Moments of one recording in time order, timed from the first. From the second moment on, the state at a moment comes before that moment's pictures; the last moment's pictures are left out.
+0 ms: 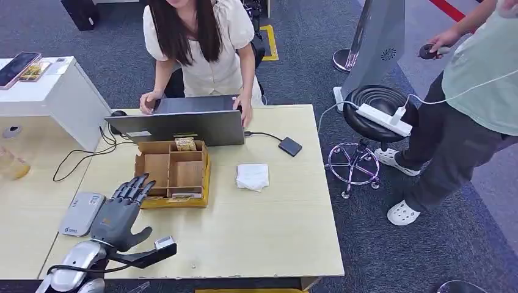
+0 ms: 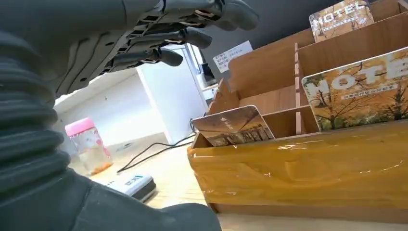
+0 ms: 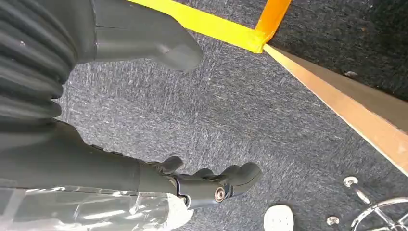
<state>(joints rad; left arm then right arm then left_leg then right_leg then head) 0.02 0.40 -0.29 -1.62 -1.29 0.05 0.13 -0.03 0.07 -0.03 -0.23 0.40 -0.58 -0.48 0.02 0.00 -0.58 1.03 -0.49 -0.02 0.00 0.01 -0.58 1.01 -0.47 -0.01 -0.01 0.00</state>
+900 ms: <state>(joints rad) -0.05 0.37 -0.27 -1.51 -1.33 0.05 0.16 -0.03 0.07 -0.05 -0.23 0.44 -0.58 -0.48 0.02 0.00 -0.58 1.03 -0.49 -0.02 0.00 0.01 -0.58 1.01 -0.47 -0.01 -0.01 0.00</state>
